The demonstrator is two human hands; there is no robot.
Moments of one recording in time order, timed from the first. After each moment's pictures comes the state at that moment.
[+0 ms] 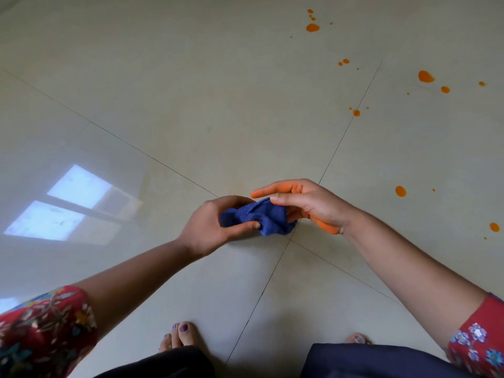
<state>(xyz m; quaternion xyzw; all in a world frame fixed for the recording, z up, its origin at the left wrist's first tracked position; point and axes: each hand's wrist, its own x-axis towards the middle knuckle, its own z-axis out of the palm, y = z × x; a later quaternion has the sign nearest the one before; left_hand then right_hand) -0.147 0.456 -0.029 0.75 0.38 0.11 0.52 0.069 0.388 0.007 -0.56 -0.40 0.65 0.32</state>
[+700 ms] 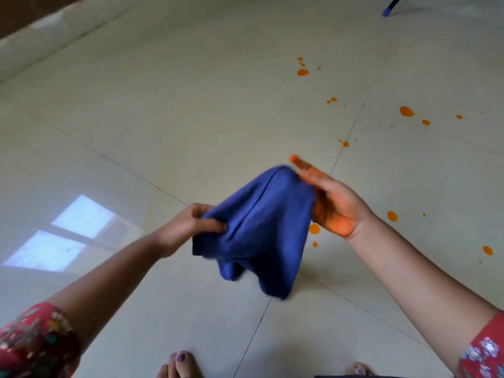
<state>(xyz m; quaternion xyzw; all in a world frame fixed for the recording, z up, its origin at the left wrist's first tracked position) -0.157 0.500 0.009 0.64 0.39 0.05 0.66 0.096 0.399 0.039 -0.44 -0.13 0.67 0.59</state>
